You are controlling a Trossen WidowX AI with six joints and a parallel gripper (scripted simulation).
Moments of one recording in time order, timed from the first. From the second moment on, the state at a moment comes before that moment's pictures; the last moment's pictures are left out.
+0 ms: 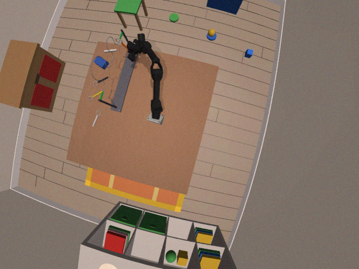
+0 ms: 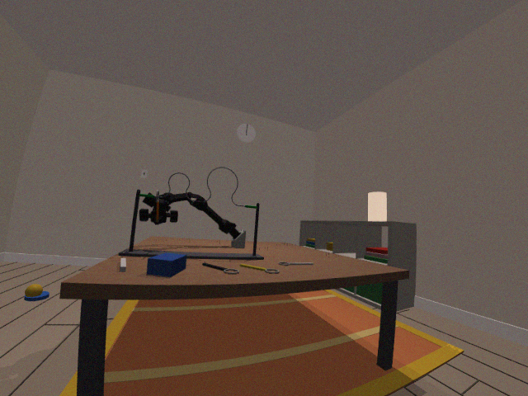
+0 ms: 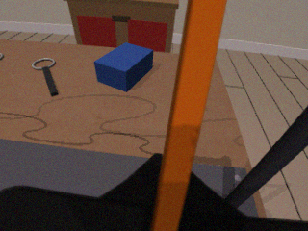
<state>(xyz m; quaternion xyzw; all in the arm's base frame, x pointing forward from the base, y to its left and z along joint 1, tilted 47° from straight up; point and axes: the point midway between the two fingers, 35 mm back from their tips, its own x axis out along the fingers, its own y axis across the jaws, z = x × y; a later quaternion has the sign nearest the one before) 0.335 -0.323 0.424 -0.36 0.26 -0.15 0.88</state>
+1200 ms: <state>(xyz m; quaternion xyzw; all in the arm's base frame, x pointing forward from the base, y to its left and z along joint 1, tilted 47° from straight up) 0.345 -0.237 0.369 -0.06 0.26 -0.08 0.96</state>
